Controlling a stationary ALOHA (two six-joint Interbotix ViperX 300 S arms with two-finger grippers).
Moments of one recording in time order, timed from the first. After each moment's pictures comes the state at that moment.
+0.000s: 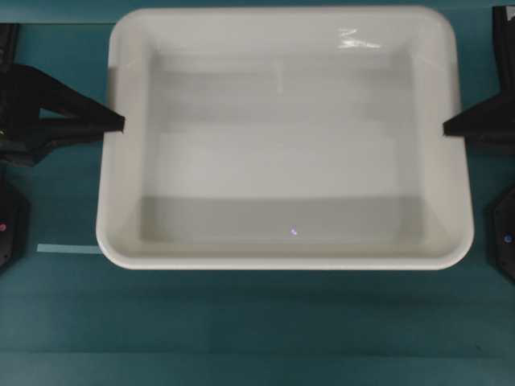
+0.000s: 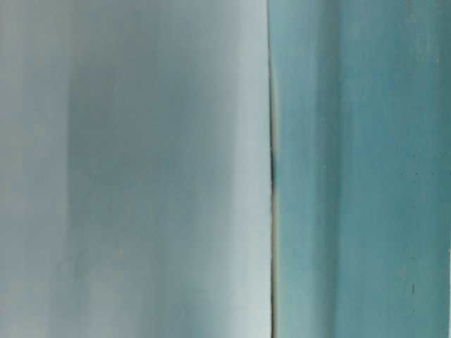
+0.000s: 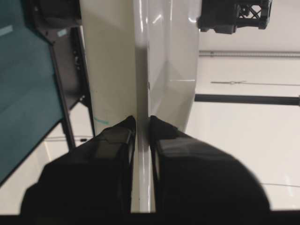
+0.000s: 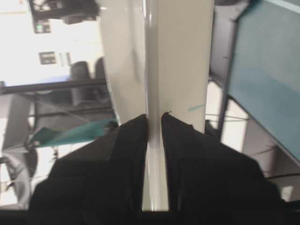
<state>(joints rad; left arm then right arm) 0.03 -0.74 0.55 0.02 0.32 -1.47 -0.06 -0.86 0.58 0.12 0.45 1.43</state>
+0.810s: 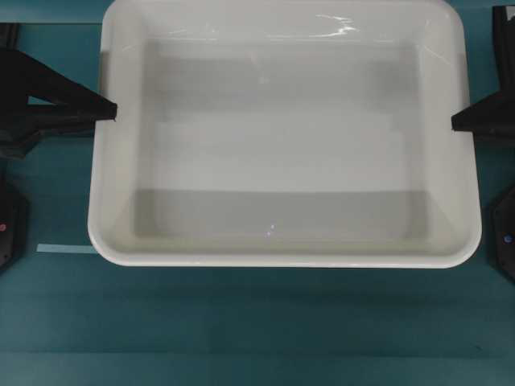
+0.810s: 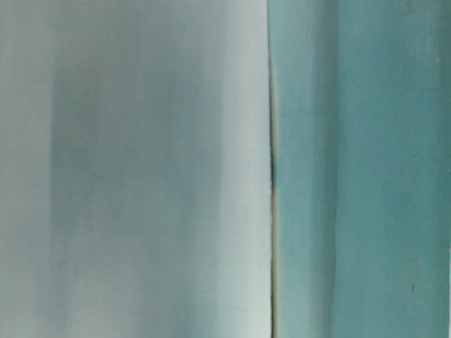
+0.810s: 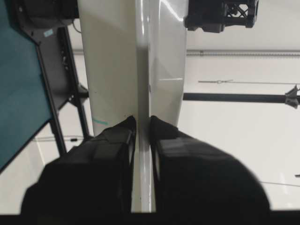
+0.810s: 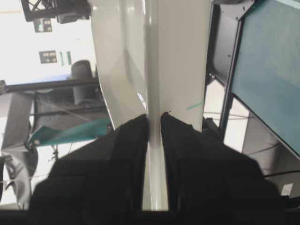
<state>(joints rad) 0.03 -0.74 0.48 0.02 0.37 -1.47 -0.06 -0.86 0.54 0.12 0.50 1.42</state>
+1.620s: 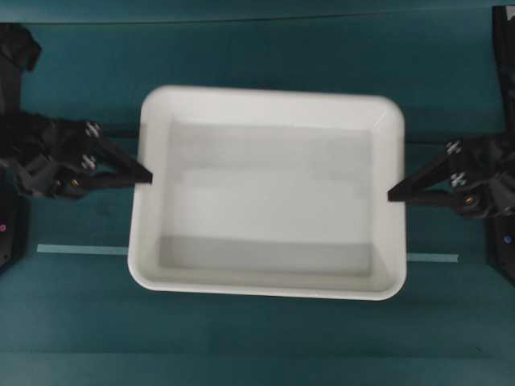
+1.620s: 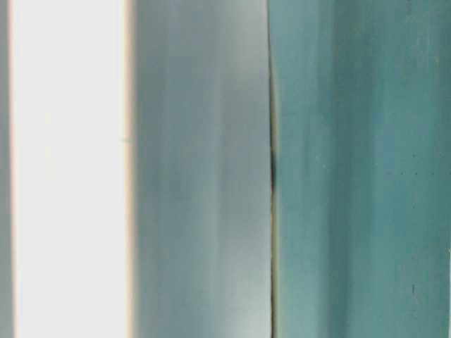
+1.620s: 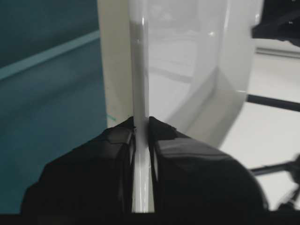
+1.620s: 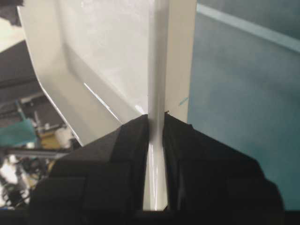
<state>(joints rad) 0.04 -0.66 0.79 0.03 0.33 -1.47 -0.02 -0.77 0.91 0.12 0.35 1.42</state>
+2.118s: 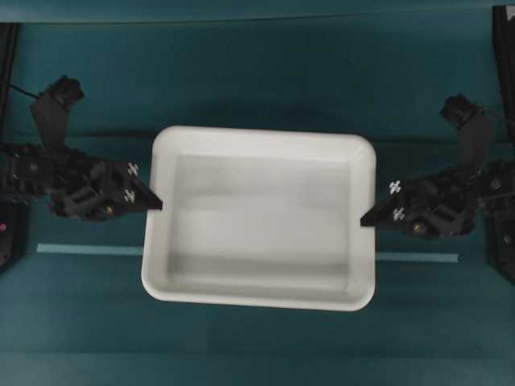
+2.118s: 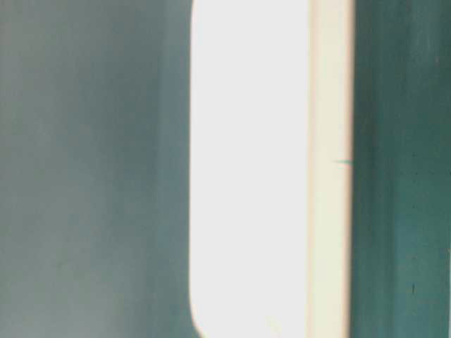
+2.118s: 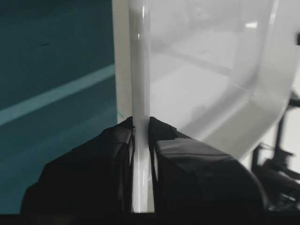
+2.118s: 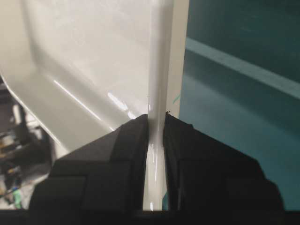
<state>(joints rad) 0.04 -0.49 0.94 0.03 0.20 -1.47 0.01 -0.54 1.04 0.12 0.15 1.41</state>
